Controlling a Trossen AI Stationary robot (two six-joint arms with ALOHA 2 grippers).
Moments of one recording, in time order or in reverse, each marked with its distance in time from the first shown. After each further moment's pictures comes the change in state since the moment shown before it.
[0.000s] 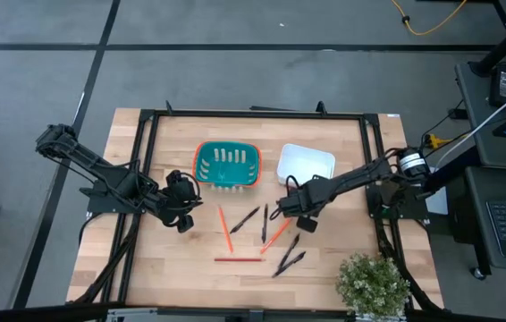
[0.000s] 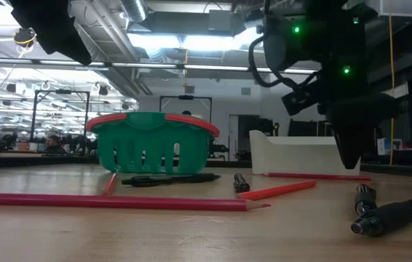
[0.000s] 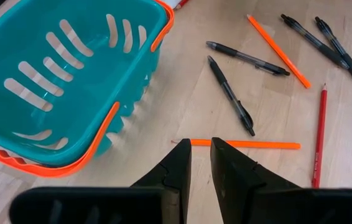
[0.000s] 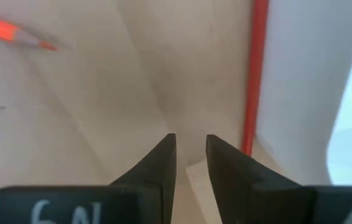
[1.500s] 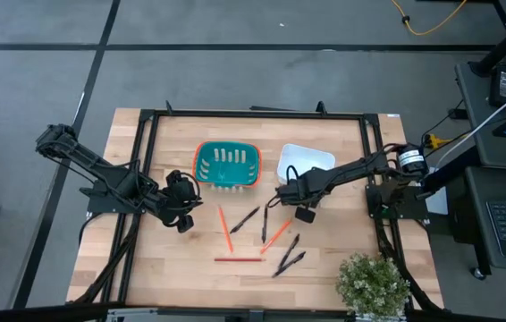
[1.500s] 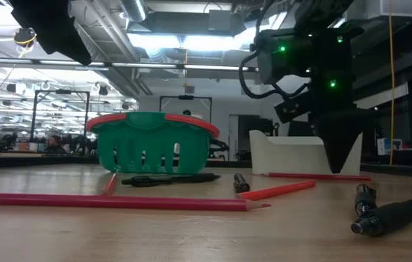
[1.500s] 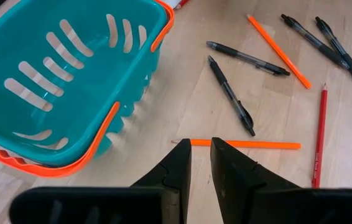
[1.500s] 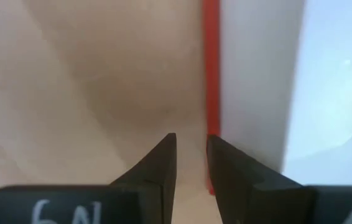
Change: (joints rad) left arm 0.000 0.000 0.000 0.000 0.000 0.000; right arm -0.084 0.000 -0.032 0.072 0.026 -0.080
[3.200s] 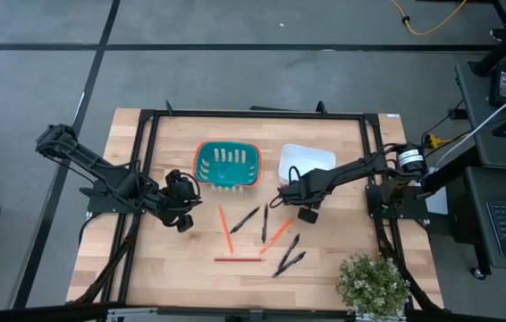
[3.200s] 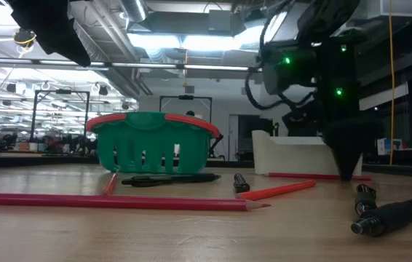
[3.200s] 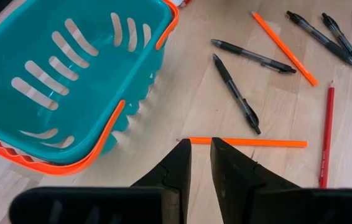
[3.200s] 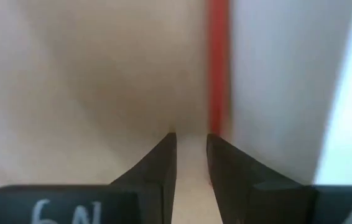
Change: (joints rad) left arm 0.000 0.000 0.000 -0.015 -0.009 0.002; right arm -0.036 0.004 -0.050 -0.022 -0.019 -0.007
